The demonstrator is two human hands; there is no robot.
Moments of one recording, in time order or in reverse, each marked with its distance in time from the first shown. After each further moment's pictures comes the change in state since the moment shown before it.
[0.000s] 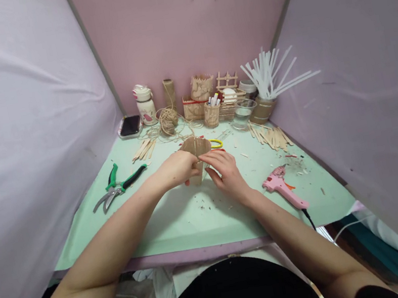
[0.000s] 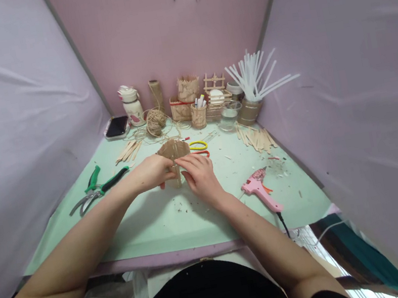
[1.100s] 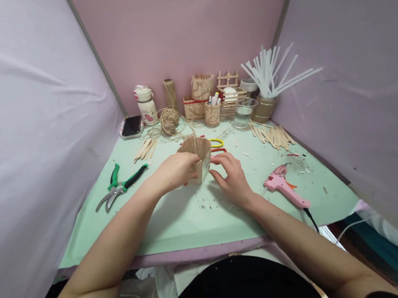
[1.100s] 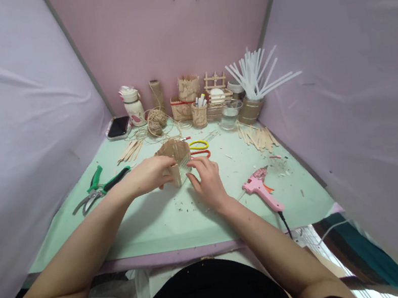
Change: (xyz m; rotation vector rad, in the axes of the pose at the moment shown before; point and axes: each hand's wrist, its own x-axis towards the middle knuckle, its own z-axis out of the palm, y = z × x) left_hand -0.009 -0.005 -0.001 0.140 0.028 0.079; right_hand -0.016 0.003 0.003 0.046 0.028 0.206
